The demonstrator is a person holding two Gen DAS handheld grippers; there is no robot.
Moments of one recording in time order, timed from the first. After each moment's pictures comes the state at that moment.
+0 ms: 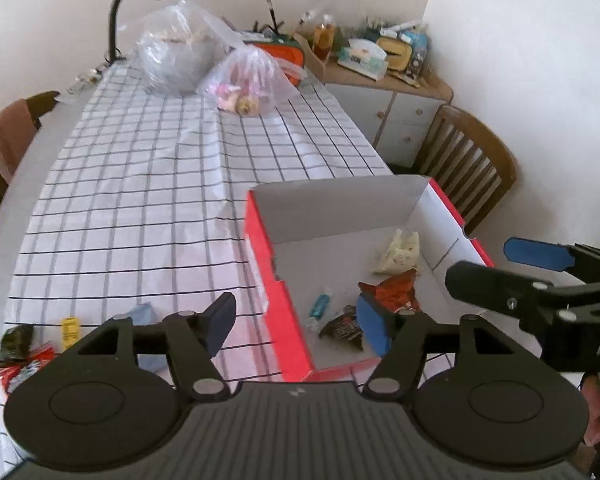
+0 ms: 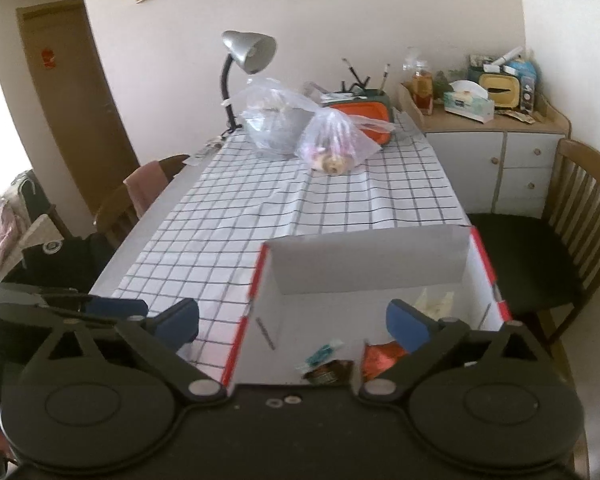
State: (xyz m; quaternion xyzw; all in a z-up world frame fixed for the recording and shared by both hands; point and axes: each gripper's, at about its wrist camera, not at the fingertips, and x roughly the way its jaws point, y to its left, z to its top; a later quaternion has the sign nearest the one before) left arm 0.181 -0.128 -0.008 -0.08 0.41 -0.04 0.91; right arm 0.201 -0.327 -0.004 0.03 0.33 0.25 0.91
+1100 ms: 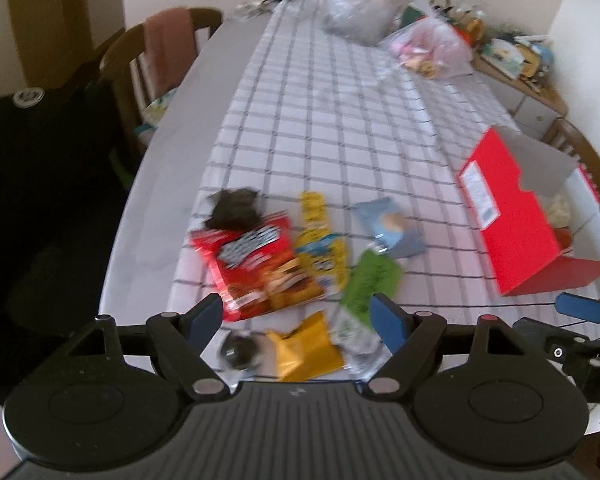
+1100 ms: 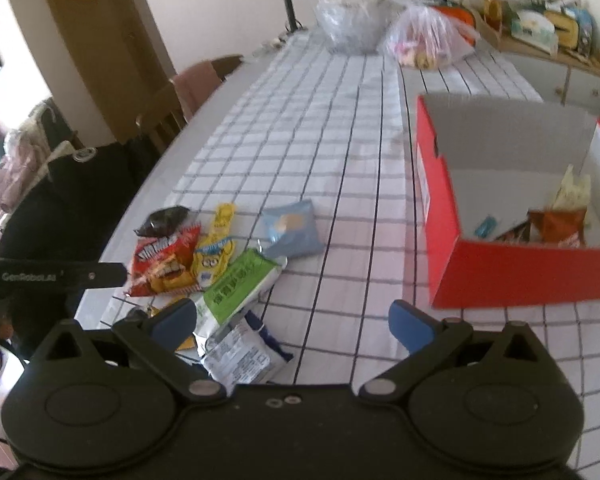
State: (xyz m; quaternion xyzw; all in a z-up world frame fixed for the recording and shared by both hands) left arm 0.056 0.072 -0.080 -0.13 0.46 0.10 0.87; right arm 0.123 -0.166 -0.089 0.00 0.43 0.27 0.86
